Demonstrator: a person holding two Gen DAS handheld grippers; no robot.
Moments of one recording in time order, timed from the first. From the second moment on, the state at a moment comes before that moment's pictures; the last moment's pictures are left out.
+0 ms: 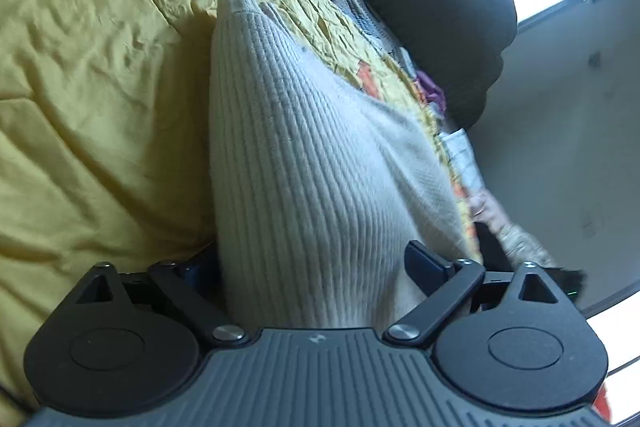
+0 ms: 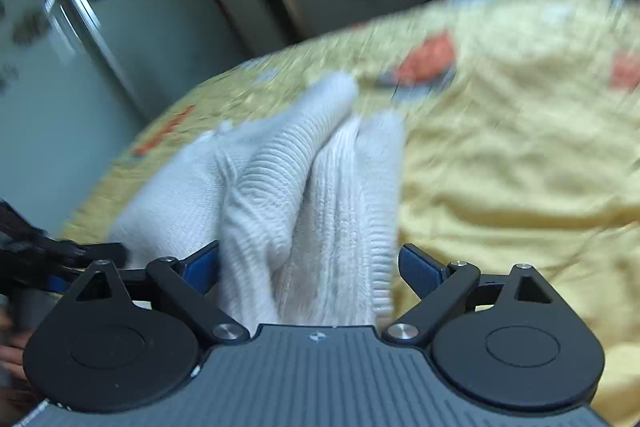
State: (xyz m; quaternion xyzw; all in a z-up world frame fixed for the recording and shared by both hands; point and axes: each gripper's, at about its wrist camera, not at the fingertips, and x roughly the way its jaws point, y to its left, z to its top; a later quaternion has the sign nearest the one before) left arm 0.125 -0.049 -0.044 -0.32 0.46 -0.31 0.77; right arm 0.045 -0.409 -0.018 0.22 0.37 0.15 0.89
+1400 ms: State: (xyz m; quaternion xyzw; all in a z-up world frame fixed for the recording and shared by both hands) left arm 0.058 -0.043 -0.010 -0.06 0.39 -0.27 0.88; right arm -0.023 -0.391 -0.023 0.42 0.32 0.16 0.83
